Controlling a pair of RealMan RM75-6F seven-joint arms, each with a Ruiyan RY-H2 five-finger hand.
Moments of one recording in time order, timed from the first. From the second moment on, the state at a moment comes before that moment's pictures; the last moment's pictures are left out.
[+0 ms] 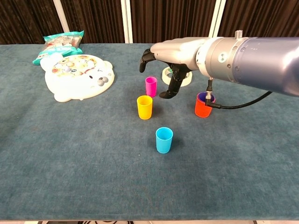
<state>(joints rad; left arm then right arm) -0.02 -1.08 -0.09 -1.65 1.44 1.56 -0.08 1.10 -1.55 0.21 -1.70 -0.64 1.00 -0.74</state>
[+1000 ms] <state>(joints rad) -0.02 -1.08 -0.09 -1.65 1.44 1.55 -0.08 1.13 -1.68 0.20 -1.50 -0.60 0.95 -0.70</state>
